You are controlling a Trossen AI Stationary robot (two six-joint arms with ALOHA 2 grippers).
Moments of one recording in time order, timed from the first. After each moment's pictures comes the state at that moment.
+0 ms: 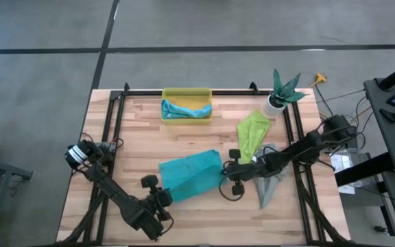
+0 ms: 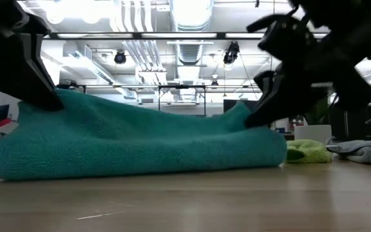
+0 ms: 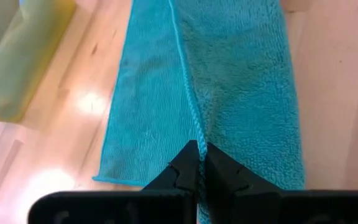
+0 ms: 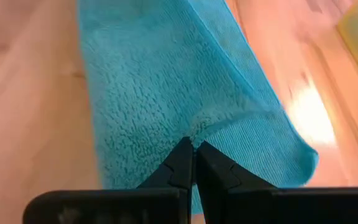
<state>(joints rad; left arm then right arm) -0.81 1.87 1.25 -0.96 -0.78 -1.07 0.35 1.61 0.59 0.31 0.35 0.03</state>
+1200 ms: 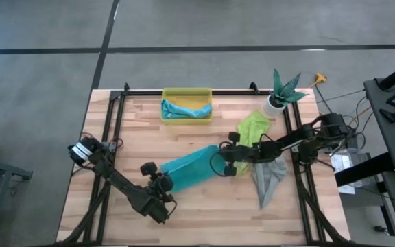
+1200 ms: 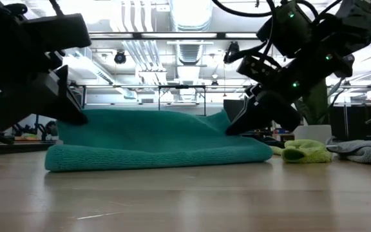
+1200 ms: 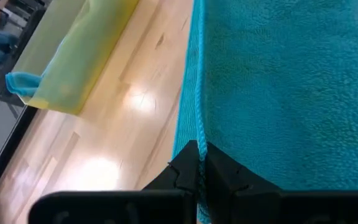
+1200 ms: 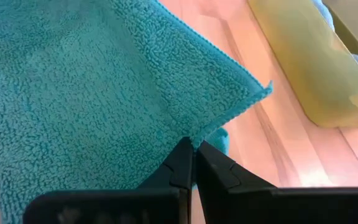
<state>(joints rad) -0.69 1.87 1.12 -0.98 -0.89 -1.12 0.12 1.64 0.58 0.38 0.38 -0.06</state>
